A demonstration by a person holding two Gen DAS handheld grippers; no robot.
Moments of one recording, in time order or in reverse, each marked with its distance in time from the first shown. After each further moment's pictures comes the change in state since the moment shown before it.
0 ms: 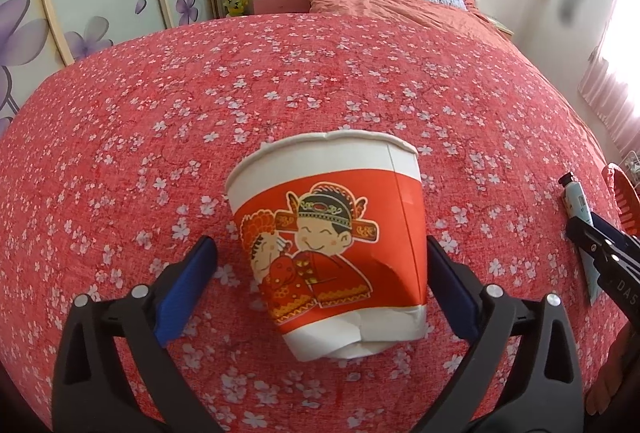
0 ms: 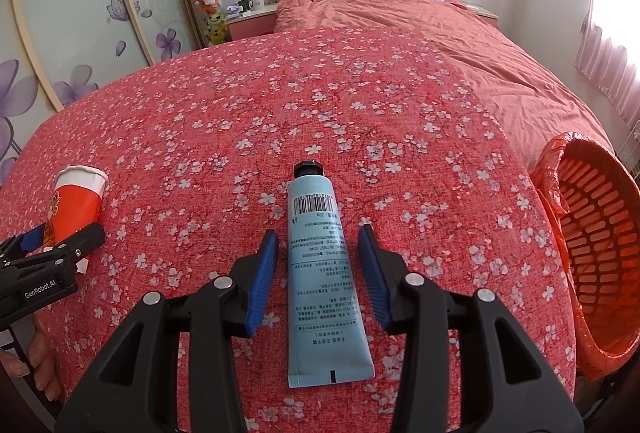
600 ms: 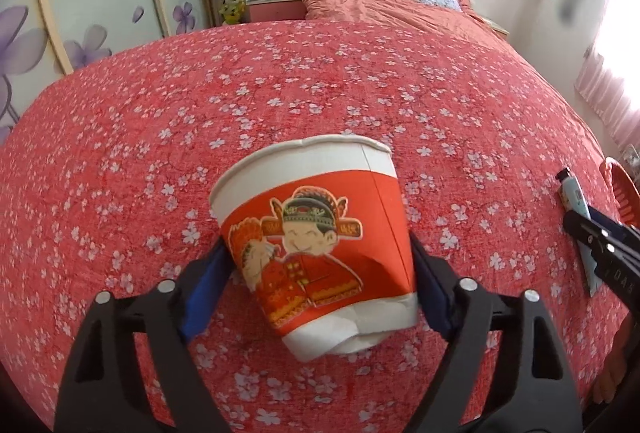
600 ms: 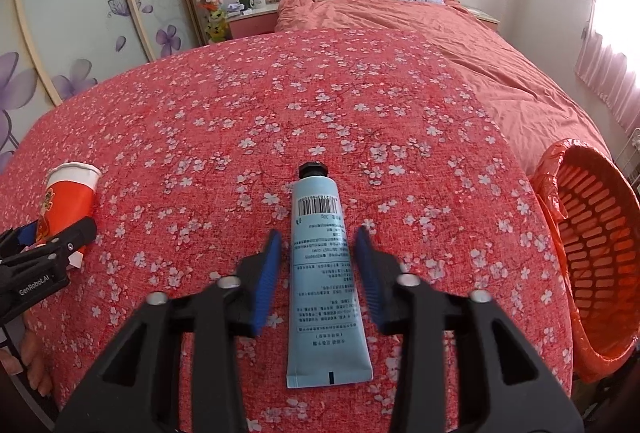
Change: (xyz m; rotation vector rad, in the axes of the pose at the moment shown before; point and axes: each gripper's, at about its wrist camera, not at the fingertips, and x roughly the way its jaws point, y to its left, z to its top) left arm -0.009 0.006 -0.005 0.040 -0.019 -0.004; right arm 0.000 0.005 0.002 -0.023 0.000 -0.010
